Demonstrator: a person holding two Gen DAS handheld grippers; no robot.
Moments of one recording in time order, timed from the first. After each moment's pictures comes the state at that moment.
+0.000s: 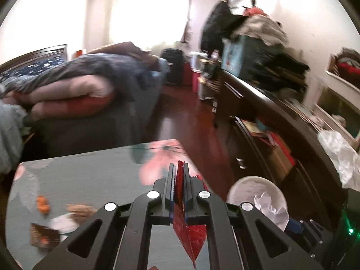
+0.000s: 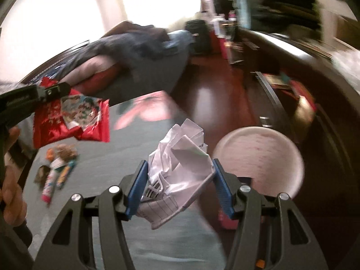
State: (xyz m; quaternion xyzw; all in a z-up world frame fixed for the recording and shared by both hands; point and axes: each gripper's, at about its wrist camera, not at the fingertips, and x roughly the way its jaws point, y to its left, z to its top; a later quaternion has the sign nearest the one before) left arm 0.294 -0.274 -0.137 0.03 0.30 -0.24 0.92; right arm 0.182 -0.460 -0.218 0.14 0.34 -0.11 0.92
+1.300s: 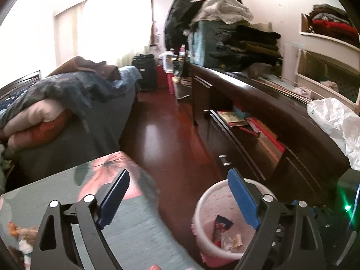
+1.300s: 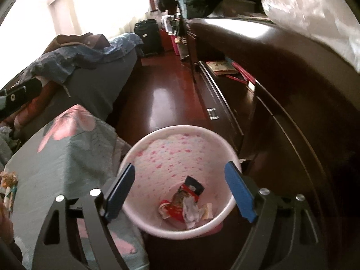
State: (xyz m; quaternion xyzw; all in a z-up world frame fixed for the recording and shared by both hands) left arm 0.290 -0.397 -0.170 0.10 0.26 -0.27 0.92; right arm 0.185 -0.562 -0.264 0.17 0.35 -0.20 0.90
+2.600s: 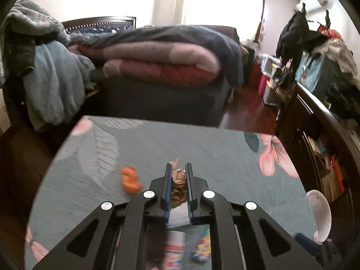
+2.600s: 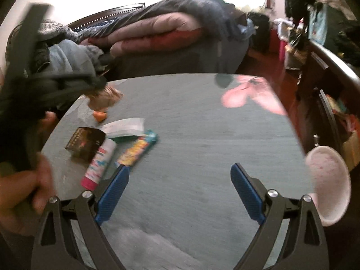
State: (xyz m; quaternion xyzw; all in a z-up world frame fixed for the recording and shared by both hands) left arm 0.344 -0.080 -0.181 -0.04 0.35 -0.03 0.94; right arm 0.282 -0.232 -0.237 0.04 0.41 0.07 0.91
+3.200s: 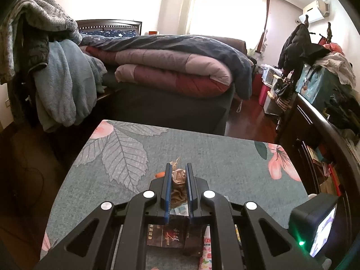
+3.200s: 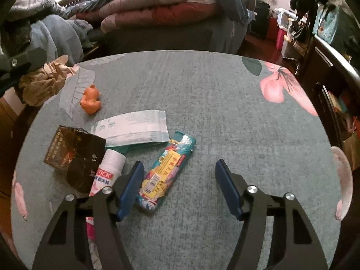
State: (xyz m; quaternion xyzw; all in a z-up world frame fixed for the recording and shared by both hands) left arm 0.331 -0.028 -0.175 -0.06 0.33 -0.03 0.94; right arm 0.334 -0.163 -0.271 -0.01 0.47 0.02 0.88
